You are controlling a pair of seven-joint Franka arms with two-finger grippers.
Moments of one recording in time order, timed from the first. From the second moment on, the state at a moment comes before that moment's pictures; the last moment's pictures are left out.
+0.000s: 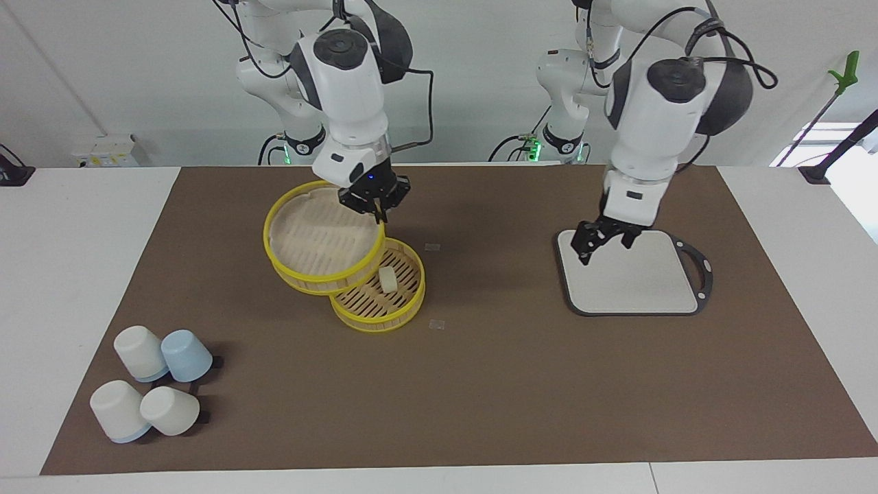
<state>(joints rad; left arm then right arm) -0.19 0.18 -0.02 -1.54 0.06 1.78 -0.46 0.25 0.18 0.26 -1.66 0.01 1.88 0.32</state>
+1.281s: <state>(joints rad) 0.00 0.00 -0.04 -1.64 0.05 1.62 -0.14 0.31 0.23 0.26 -1.84 0.01 2.20 0.42</state>
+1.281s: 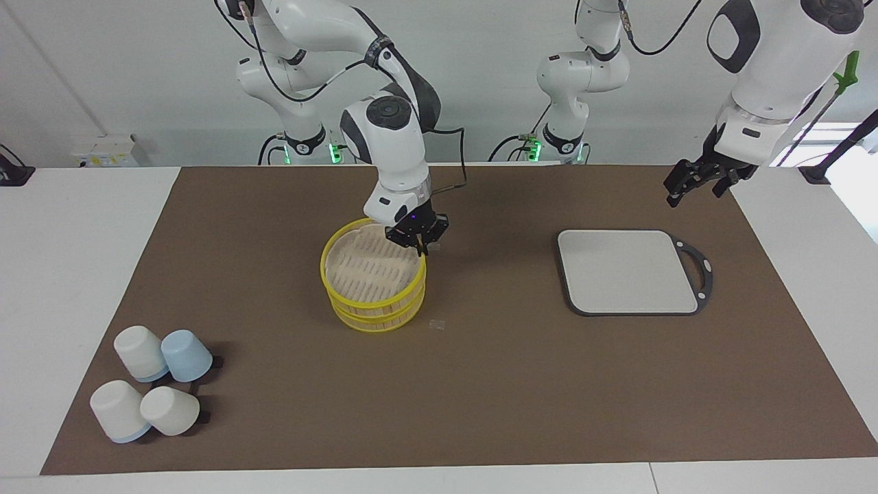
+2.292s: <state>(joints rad) -0.01 -0.05 -0.04 -1.70 -0.03 1.63 -0.12 0.31 0.22 0.25 -1.92 0.01 2.27 0.42</state>
